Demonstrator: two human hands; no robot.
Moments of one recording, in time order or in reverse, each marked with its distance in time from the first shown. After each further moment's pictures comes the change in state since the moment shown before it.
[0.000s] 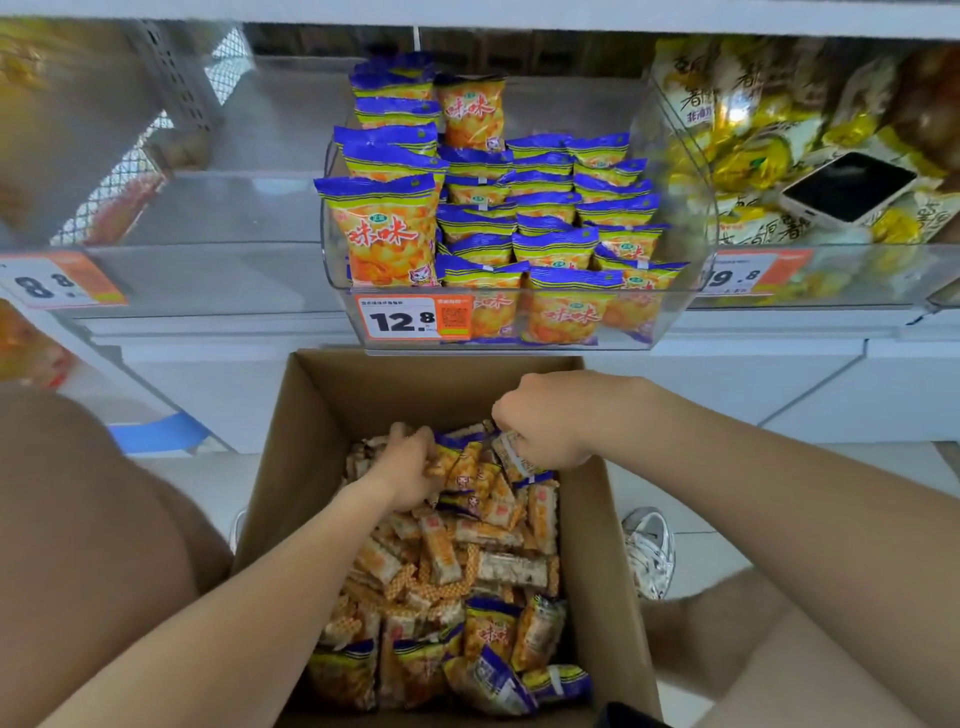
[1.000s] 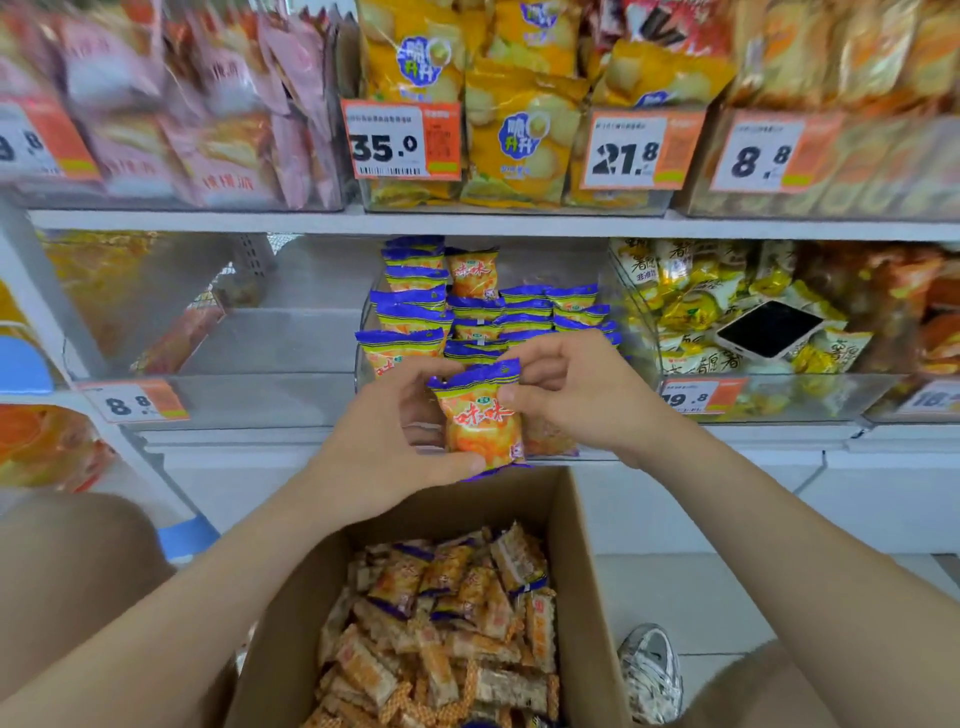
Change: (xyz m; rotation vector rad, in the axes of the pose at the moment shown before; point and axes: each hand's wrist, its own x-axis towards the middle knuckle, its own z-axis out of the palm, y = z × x) left_hand -0.161 0.121 -0.199 -0.704 0.380 0.524; right_hand -0.081 0.020 -0.081 1.170 0.842 0.029
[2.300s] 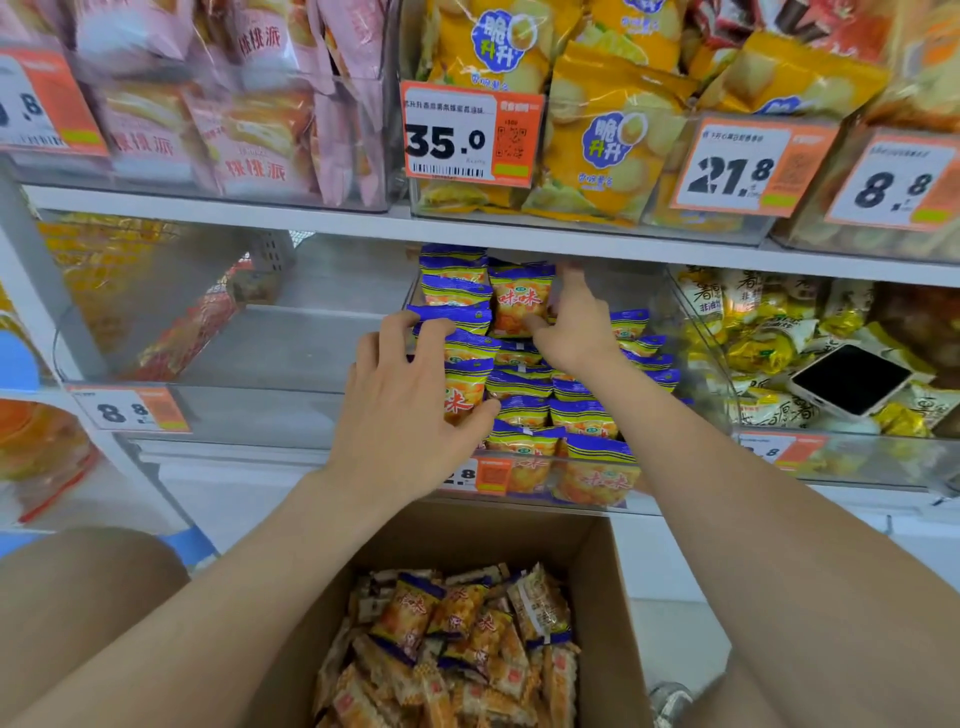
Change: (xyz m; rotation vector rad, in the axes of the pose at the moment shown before) left_hand 0.068 -0.033 -0.020 0.856 0.404 0.144; right_hand 0.187 0.033 0.034 -0.480 0.314 -0.029
